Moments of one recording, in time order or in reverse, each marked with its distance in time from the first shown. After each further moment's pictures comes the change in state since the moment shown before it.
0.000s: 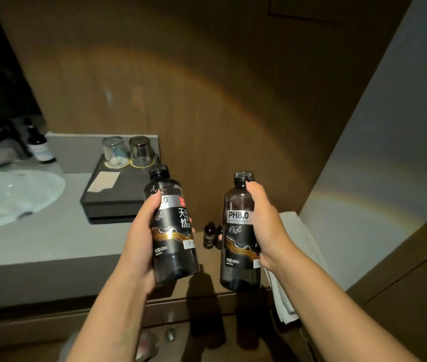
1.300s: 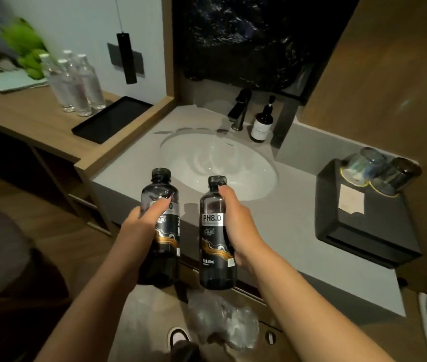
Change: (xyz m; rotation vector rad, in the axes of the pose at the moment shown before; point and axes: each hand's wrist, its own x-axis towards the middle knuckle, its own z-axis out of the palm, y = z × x) left_hand -0.069 0.237 -0.482 0.213 0.671 0.087; right_hand 0.035 0.165 0.568 -0.287 -0.489 0.197
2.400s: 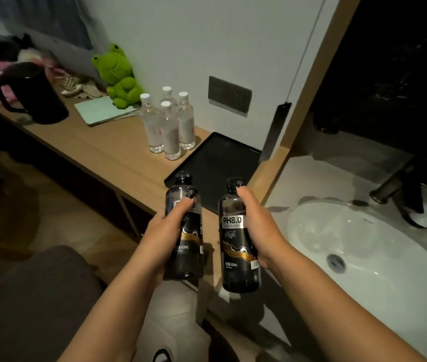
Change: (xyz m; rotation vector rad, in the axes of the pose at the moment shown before) left_hand 0.269 0.171 -0.248 -0.024 0.082 -0.059; right_hand 0.267 -0.092 0.310 -0.078 -0.180 0.103
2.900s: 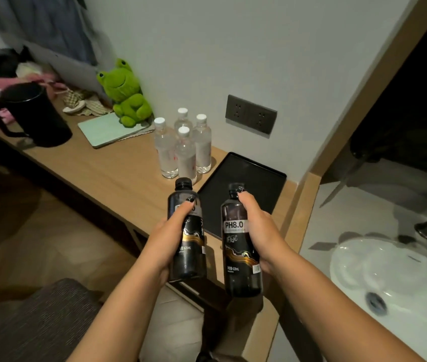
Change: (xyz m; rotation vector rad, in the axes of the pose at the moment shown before) left_hand 0.115 0.061 -0.050 -0.081 -0.020 -0.058; right_hand 0.102 -0.049 0.060 0.040 0.051 0.021
